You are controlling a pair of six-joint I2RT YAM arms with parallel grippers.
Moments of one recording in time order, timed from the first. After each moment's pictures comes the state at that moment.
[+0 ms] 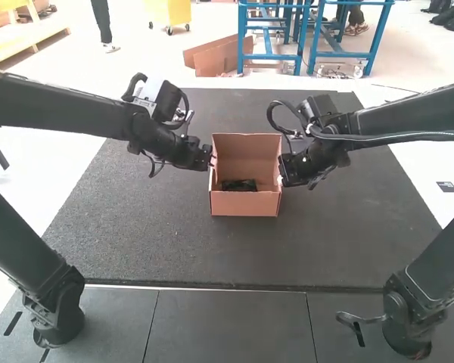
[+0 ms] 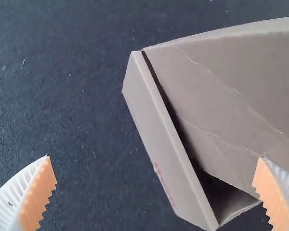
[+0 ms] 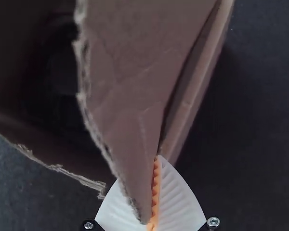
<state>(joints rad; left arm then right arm) -0.47 1.45 0.91 -0.28 0.08 -0.16 0.49 1.50 0.86 -0.34 -0.14 0.07</state>
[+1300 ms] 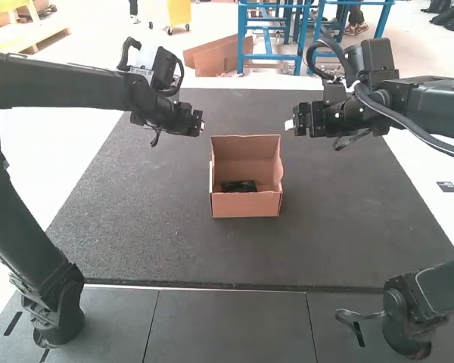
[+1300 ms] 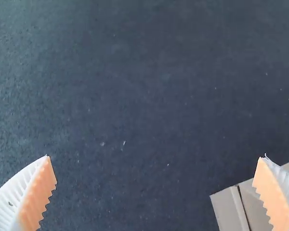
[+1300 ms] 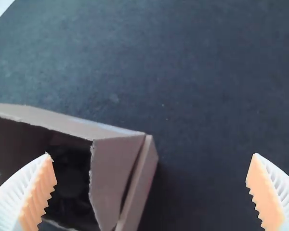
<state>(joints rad) -0.40 1.54 1.14 -0.31 -0.15 -0.14 0.38 1.21 0.94 -0.36 -0.10 0.06</state>
